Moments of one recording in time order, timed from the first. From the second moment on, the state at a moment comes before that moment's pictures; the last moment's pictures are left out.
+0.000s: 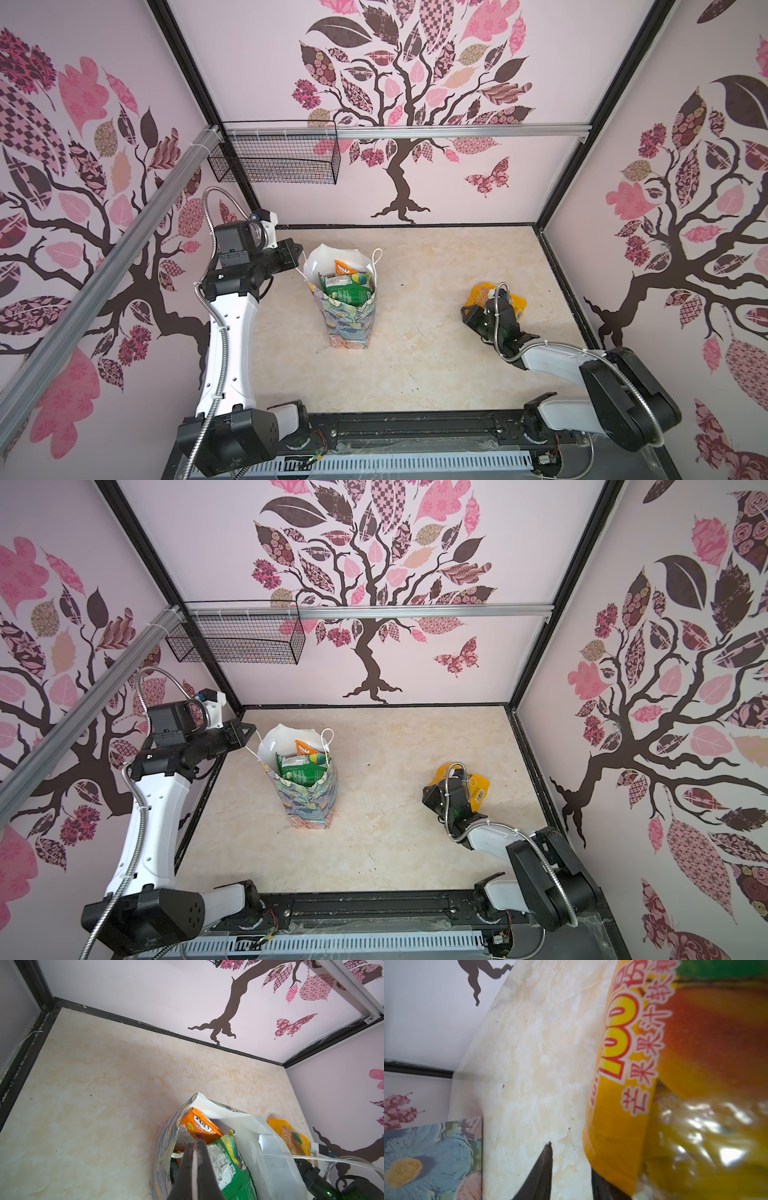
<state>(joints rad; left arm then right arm) 0.21 1.24 1.39 -0.75 0.50 -0.19 0.38 1.34 0.38 0.34 -0.02 0.92</state>
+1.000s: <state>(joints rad) 0.22 1.24 1.39 -0.75 0.54 -0.20 -0.11 1.11 0.46 -0.02 -0.10 0.72</state>
